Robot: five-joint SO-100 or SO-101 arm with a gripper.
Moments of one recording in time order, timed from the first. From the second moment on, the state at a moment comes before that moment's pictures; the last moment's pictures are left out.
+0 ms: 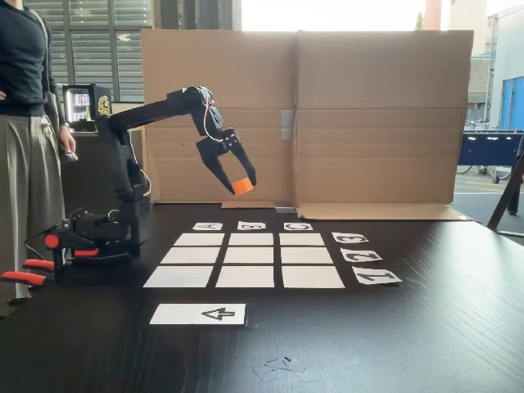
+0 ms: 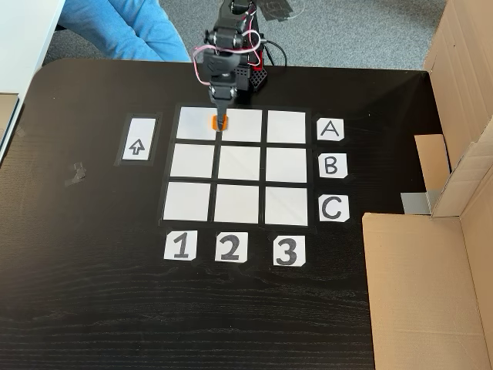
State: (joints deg) arm 1.6 100.5 85.3 89.4 79.2
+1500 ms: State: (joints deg) arm -2.9 70.9 87.1 83.3 92.3
